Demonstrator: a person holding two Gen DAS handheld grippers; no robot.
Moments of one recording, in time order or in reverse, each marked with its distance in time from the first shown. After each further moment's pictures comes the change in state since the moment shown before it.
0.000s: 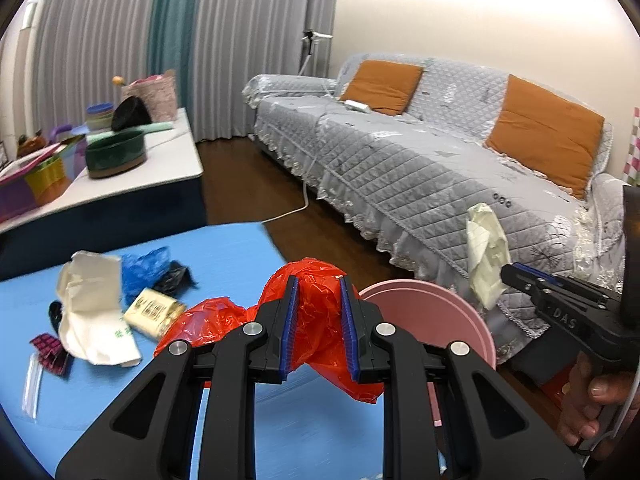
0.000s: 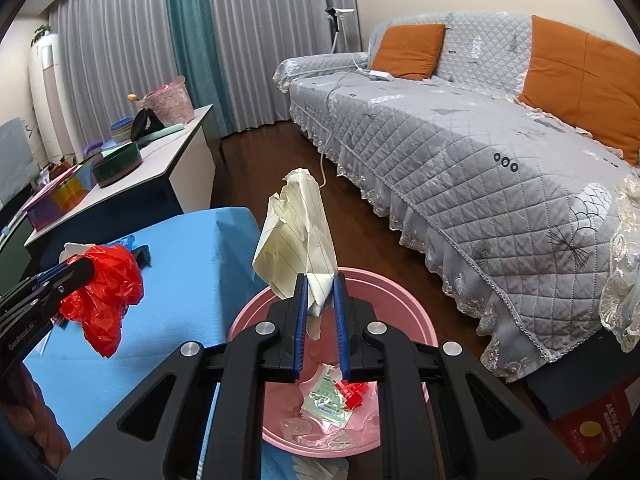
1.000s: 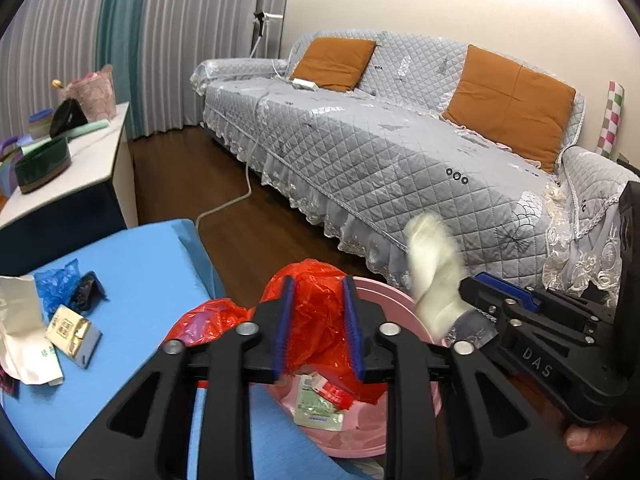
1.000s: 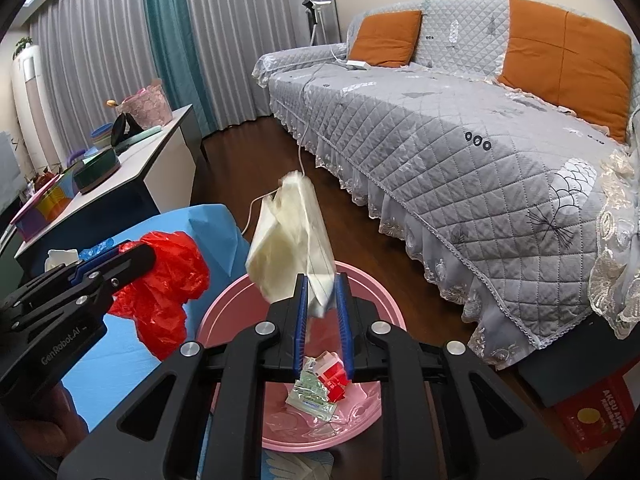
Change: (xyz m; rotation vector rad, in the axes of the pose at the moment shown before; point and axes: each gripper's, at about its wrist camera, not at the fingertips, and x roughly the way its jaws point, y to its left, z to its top) left arm 0.053 -0.073 0.007 0.050 0.086 -0.132; right arm 0.007 -0.036 -0.005 0.056 0.032 -0.040
